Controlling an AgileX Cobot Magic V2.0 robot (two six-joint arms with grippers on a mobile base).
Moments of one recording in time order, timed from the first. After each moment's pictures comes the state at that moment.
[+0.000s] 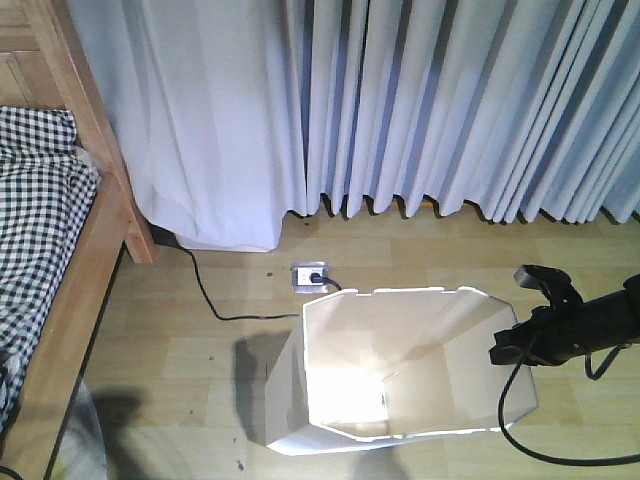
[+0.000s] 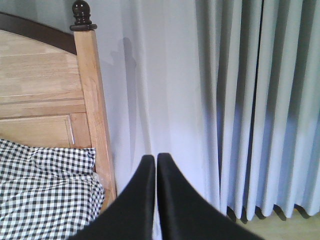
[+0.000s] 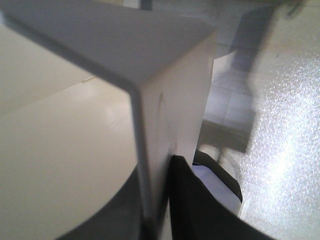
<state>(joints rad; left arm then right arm) 0.01 -0.02 0.03 0.03 0.08 0.00 -0.33 2.32 -0.87 1.22 0.61 -1.64</state>
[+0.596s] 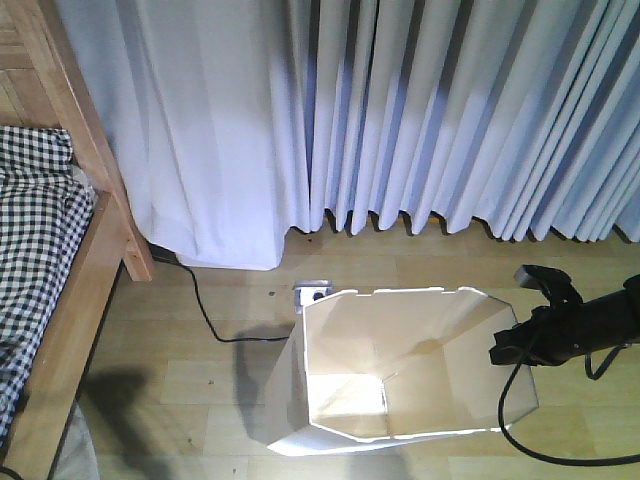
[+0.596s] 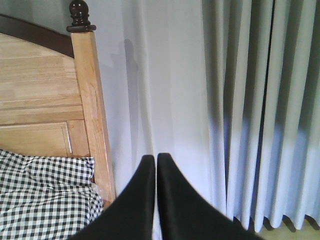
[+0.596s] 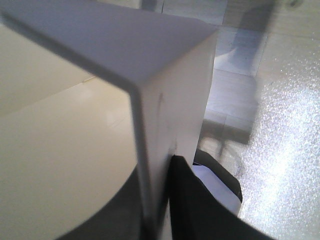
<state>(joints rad) 0.01 -0.02 0.03 0.03 0.08 0.00 -0.33 2.32 -0.87 1.22 0.61 -1.64</state>
